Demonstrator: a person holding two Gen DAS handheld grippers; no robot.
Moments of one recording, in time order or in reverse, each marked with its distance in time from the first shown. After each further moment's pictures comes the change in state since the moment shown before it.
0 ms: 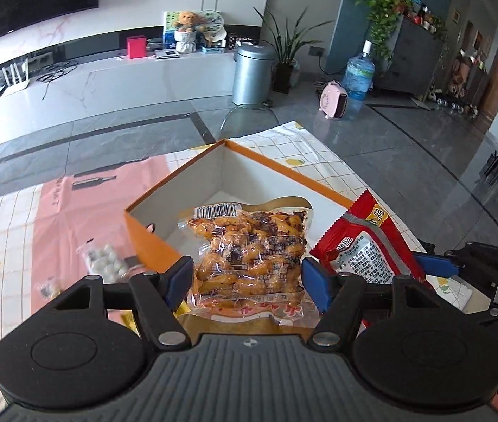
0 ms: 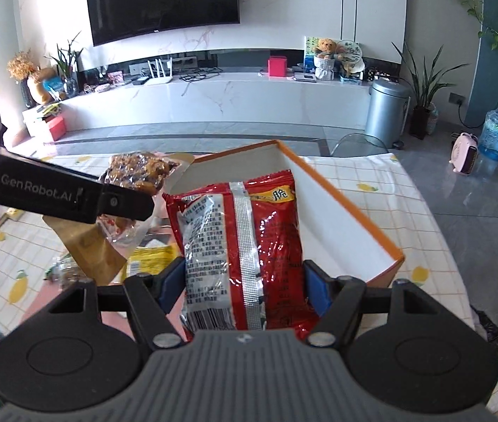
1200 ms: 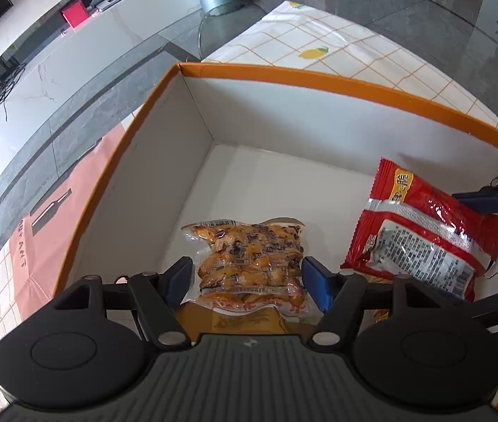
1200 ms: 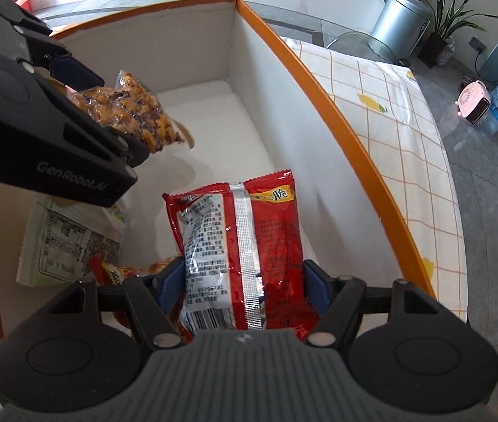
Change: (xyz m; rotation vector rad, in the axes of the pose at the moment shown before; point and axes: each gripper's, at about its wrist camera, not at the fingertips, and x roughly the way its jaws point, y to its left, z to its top) left arm 0.188 -0.014 0.028 0.347 0.361 0.138; right arm 0.196 -0.058 0.016 -0.132 0.436 -0.093
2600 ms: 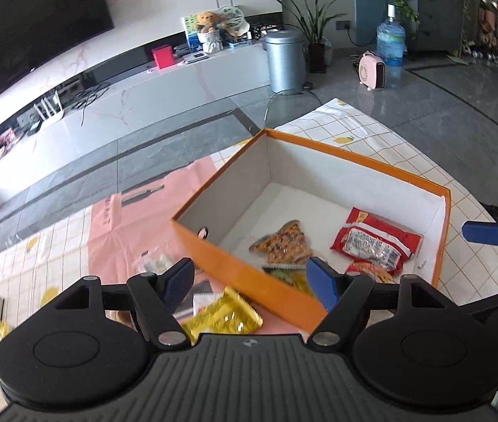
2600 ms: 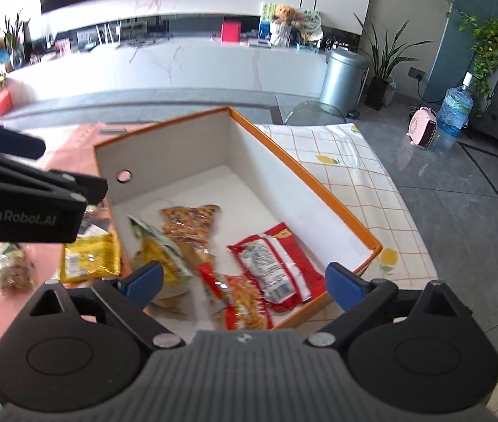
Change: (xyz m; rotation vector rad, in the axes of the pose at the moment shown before) left arm -0.161 0.003 -0.110 -0.255 -0.292 0.098; right arm -0.140 0.065 -0.067 0.217 -0.341 -0.054
